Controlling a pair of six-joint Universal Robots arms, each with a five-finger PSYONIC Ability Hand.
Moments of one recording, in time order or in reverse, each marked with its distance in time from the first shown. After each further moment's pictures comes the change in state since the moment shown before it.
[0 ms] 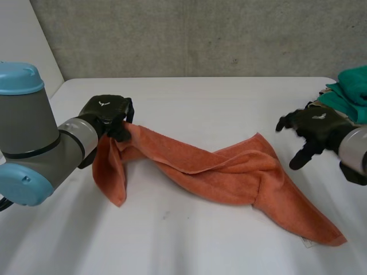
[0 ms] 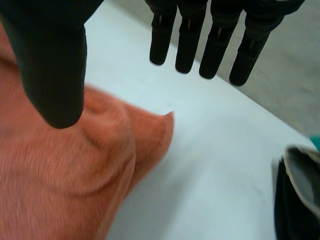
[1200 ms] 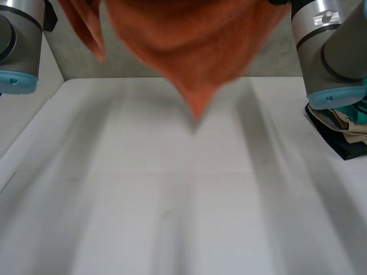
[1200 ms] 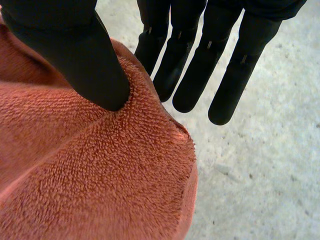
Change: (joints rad) left arm 0.110 -0.092 0.589 0.389 -0.077 -0.297; right arm 0.292 0.326 -0.715 -0.634 0.282 0.154; left_hand 0.002 0.003 0.003 0.003 0.000; right_hand 0.654 0.727 0.728 0.741 0.710
